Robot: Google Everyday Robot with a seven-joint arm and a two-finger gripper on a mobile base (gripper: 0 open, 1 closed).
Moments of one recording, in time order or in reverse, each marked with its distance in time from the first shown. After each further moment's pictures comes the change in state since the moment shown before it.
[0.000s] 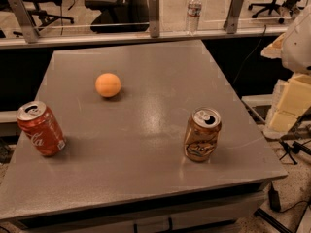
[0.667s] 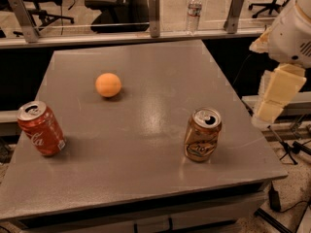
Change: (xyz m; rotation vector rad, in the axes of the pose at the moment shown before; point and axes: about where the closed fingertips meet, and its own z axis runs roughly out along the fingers) arm -0.018 -0.013 0.004 -0.020 -0.026 -0.015
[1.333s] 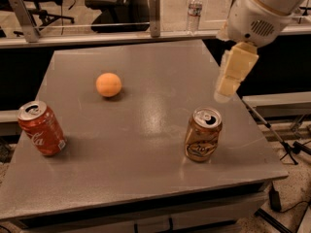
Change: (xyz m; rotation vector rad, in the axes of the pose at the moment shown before) arm -0.063 -0.039 0.021 -0.043 -0.070 -0.029
